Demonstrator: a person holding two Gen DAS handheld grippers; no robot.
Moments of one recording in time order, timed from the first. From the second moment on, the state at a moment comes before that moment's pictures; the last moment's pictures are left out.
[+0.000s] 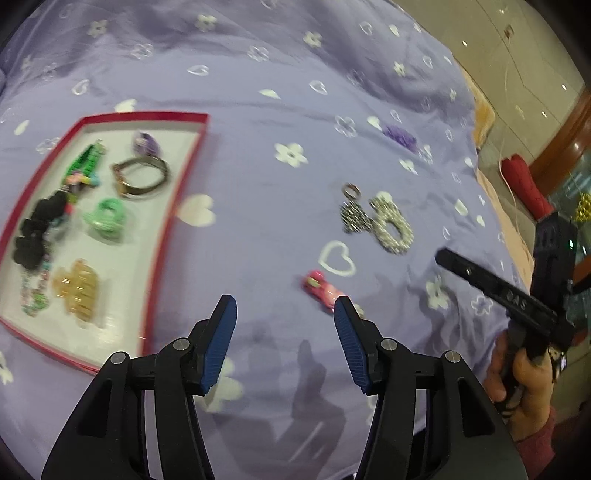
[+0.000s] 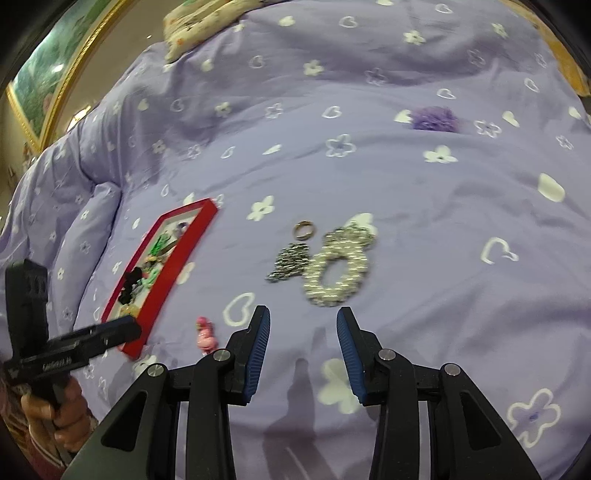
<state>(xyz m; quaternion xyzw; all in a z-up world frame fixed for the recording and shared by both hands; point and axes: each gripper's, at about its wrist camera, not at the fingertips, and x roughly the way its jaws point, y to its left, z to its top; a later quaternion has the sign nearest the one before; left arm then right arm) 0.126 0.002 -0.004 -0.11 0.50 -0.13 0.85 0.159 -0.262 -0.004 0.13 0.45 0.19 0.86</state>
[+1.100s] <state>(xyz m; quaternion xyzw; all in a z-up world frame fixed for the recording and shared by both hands) 0.145 -0.044 -0.035 -0.07 0.51 -0.16 0.84 0.209 -0.259 -0.040 0.09 0.47 0.17 0.87</state>
